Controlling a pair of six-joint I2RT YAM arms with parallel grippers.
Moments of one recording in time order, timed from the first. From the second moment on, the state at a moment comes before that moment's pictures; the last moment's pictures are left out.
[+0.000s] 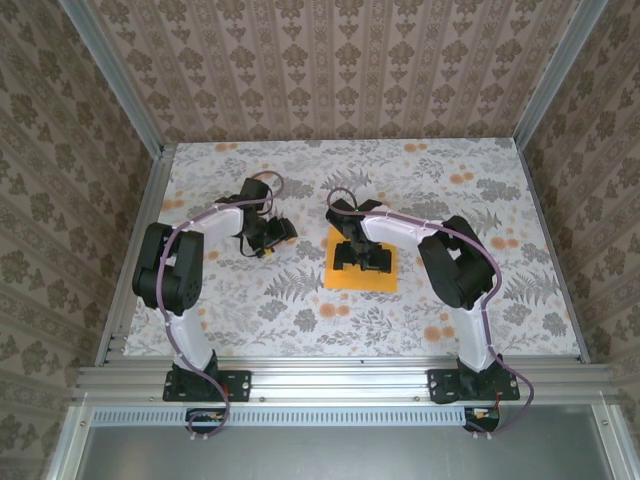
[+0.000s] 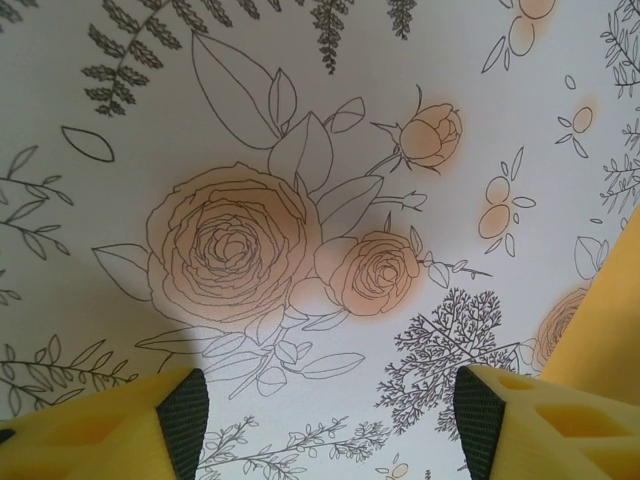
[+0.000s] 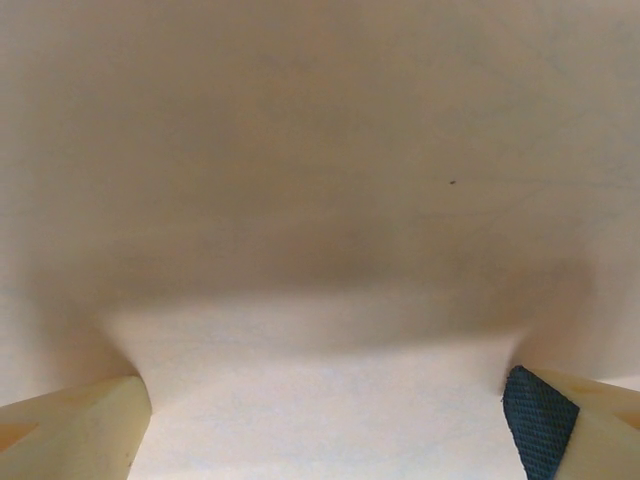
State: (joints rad) left arm -0.35 1.85 1.17 -0.56 0.32 -0.69; right arm 0.64 2.06 1.47 -0.96 0.07 0.80
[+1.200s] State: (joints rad) left arm -0.35 1.75 1.05 -0.40 0.39 -0.77; right arm 0.59 1.79 1.17 -0.37 -0.42 0.71
